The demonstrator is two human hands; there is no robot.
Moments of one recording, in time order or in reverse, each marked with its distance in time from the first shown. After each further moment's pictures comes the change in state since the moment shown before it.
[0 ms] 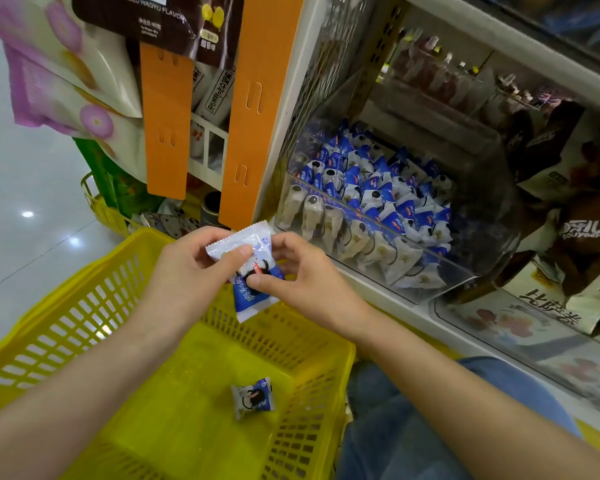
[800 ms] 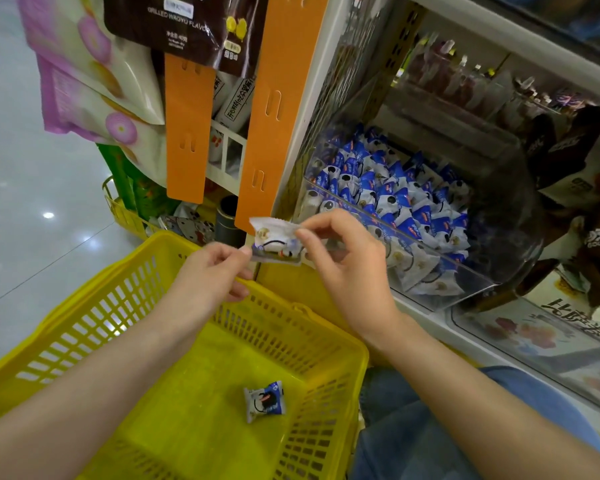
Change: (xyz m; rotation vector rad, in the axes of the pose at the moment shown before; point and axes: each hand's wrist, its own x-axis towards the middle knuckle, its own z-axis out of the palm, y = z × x) left_hand 0.008 -0.001 -0.002 0.038 -0.018 -0.306; right_hand 0.000 0.000 -0.012 -0.210 0.428 -0.492
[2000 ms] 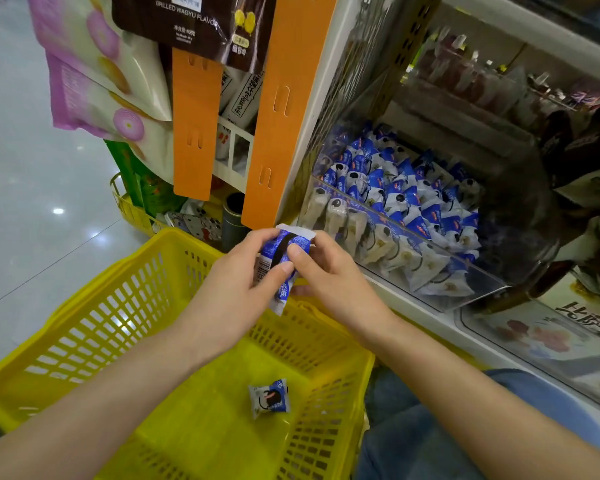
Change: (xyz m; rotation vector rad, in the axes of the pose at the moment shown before) left_hand -0.008 -0.008 0.010 0.247 -0.112 0.479; right_hand -0.003 -0.011 0.014 0.429 -0.297 0.603
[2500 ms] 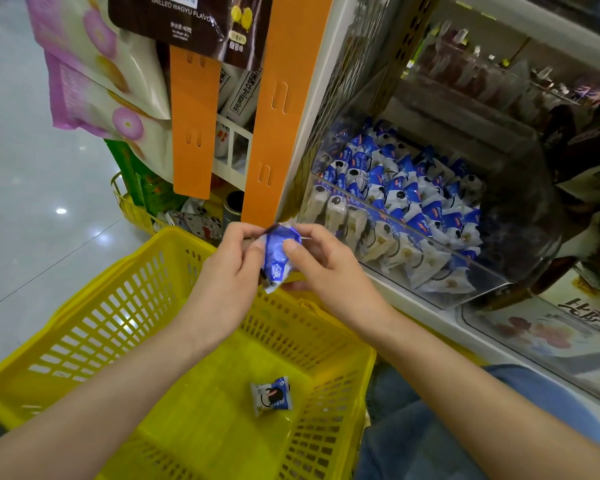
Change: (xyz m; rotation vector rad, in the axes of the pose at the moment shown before) left_hand 0.005 -0.001 0.000 -0.130 0.120 -0.102; right_hand 0.003 0.002 -0.001 0.025 -0.029 -0.055
